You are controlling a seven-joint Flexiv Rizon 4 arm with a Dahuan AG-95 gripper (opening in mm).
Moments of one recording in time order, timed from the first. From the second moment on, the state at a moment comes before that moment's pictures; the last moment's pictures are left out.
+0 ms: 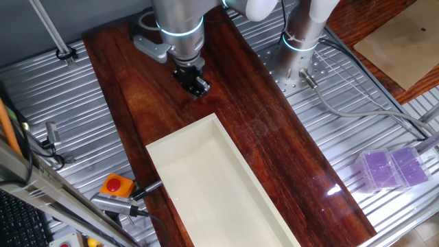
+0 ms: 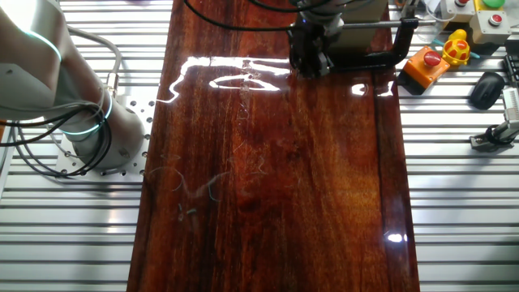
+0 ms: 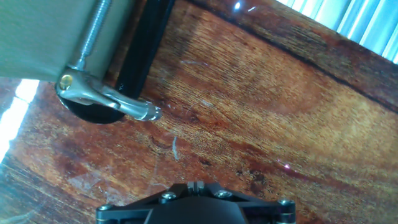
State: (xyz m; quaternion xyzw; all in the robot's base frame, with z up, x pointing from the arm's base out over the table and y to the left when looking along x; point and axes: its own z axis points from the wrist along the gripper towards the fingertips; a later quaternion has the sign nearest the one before) arm 0.444 0.061 0.181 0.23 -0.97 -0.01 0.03
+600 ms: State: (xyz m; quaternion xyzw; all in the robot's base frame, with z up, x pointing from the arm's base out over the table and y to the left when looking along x) arm 0.446 0.081 0.193 0.31 -0.95 -0.02 0.02
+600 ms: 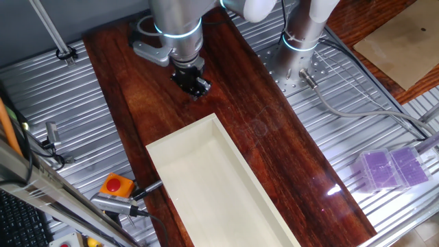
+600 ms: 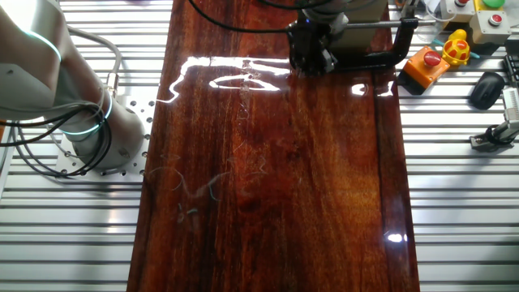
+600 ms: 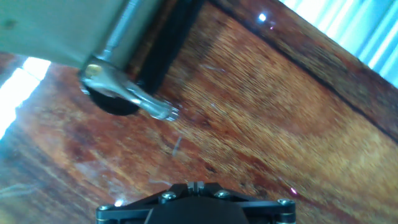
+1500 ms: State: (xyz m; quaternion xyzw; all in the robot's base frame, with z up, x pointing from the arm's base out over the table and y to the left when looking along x) arm 0.461 0.137 0.190 0.27 -0.96 -0.02 0.04
